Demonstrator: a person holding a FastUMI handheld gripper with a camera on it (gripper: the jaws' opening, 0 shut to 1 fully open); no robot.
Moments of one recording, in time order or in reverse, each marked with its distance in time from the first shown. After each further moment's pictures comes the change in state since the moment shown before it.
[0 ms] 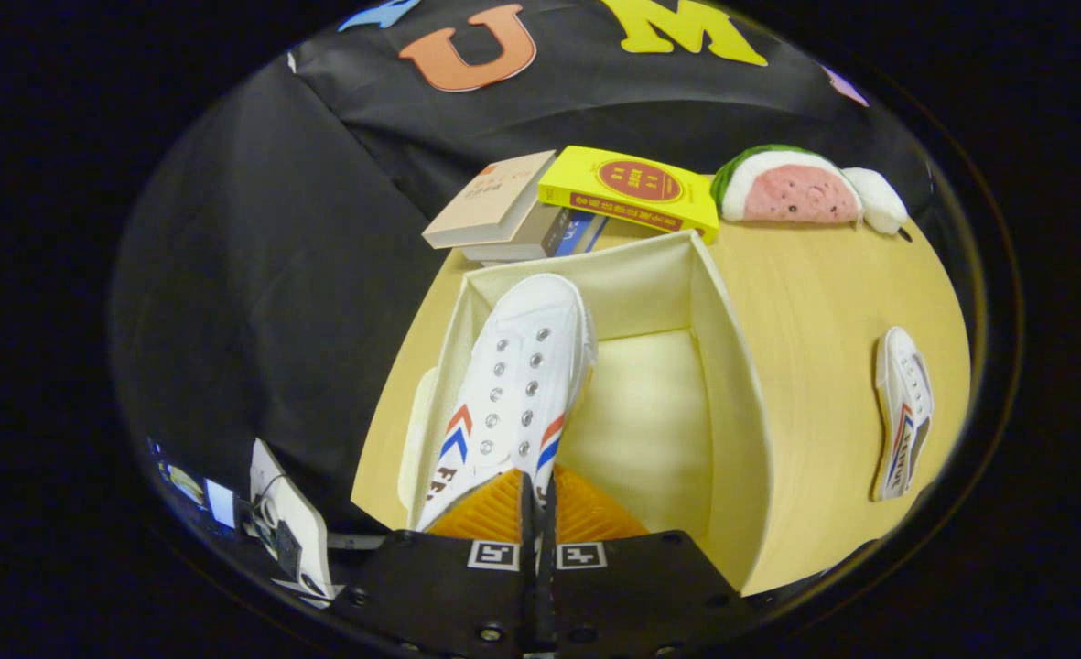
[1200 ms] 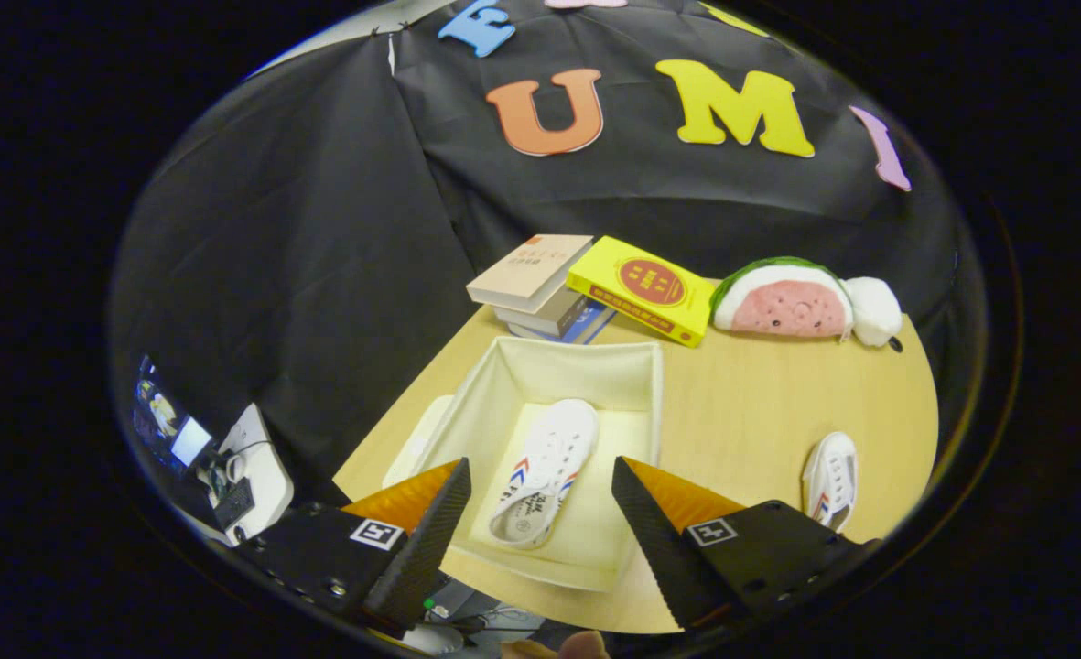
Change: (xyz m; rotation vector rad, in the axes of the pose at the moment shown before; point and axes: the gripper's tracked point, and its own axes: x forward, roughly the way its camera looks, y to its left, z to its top) arm -0.109 -0.047 0.027 -0.264 -0.253 0.014
